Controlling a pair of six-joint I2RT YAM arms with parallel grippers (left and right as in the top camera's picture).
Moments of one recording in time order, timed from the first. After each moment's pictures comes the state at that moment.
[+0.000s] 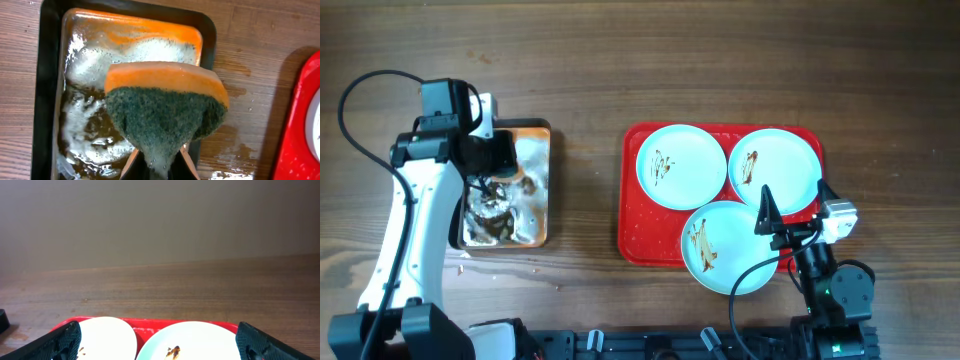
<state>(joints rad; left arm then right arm) 0.10 1.47 1.13 -0.87 0.09 -0.07 0.08 0.02 0.01 0.00 -0.05 0.13</state>
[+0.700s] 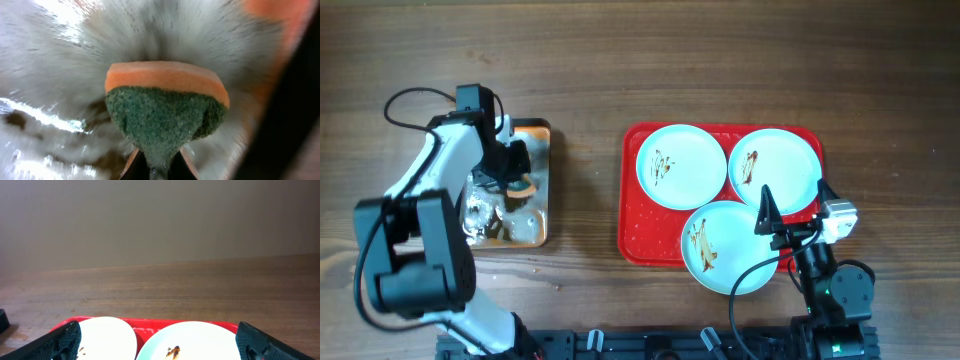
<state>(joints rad) 0.11 1.81 1.14 -0.79 0.08 -0.12 0.08 0.02 0.01 0.00 -0.05 0.13</state>
